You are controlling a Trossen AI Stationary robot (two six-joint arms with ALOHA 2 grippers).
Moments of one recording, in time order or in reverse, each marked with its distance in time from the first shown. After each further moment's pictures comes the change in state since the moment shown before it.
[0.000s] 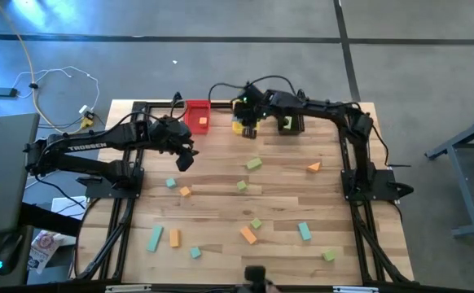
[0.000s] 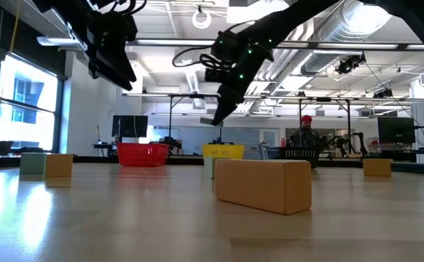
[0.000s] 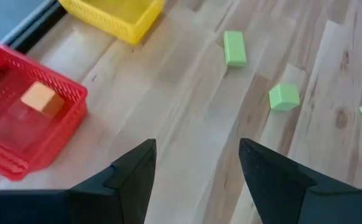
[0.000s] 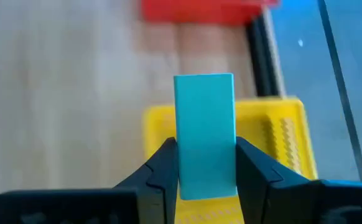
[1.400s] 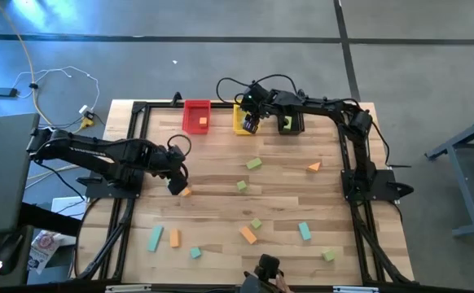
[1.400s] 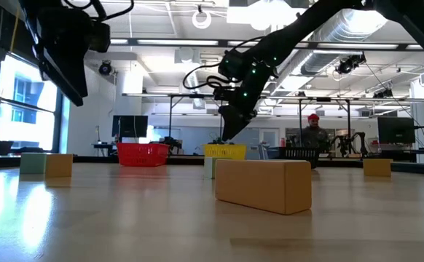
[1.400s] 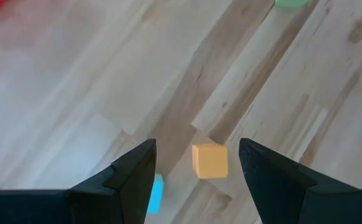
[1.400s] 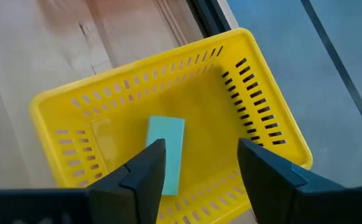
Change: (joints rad) left arm -0.366 0.023 -0.031 -0.275 -0.119 -0.495; right arm -0.058 0.027 -0.097 0.109 0.095 0.213
